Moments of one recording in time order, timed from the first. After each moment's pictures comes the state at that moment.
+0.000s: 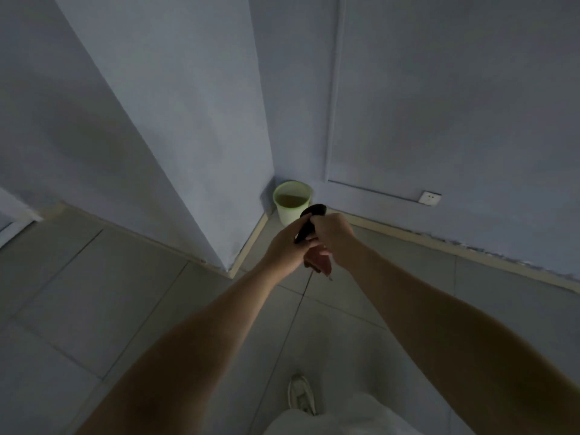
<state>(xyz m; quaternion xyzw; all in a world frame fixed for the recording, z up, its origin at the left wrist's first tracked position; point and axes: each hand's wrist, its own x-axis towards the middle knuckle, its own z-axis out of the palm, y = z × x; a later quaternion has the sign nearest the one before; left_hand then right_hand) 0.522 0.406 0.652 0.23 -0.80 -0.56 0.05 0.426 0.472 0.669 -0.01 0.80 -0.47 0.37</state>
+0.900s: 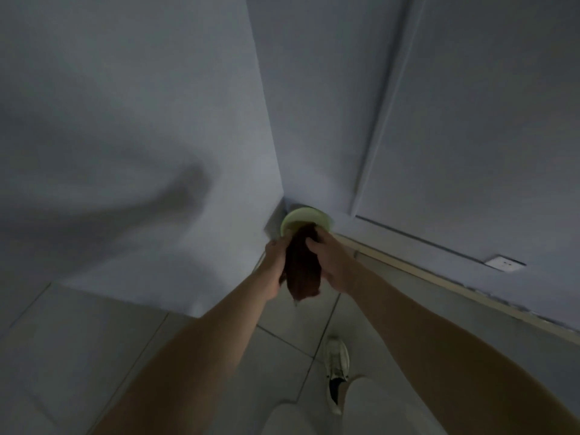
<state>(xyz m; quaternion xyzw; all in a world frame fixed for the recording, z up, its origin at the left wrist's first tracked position) 0.181 0.082 0.504 0.49 -0.43 -0.76 0.01 0.091 0.178 0.518 -0.05 0.62 -0.59 0.51</state>
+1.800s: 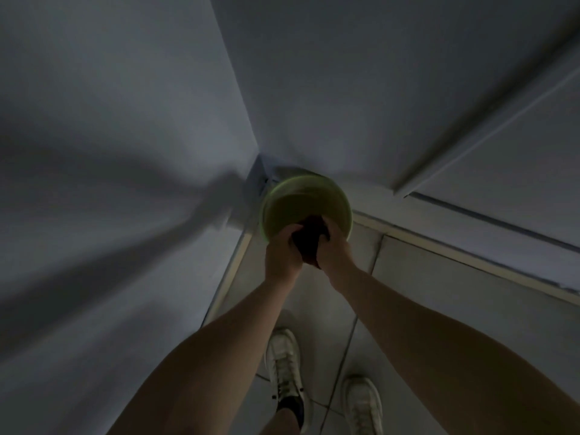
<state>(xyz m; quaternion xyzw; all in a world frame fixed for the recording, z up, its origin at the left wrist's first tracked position) -0.006 -0.102 0.025 0.44 -0.75 -0.49 -0.01 -0.081 -0.026 0.048 0.05 0.82 -0.41 0.40</state>
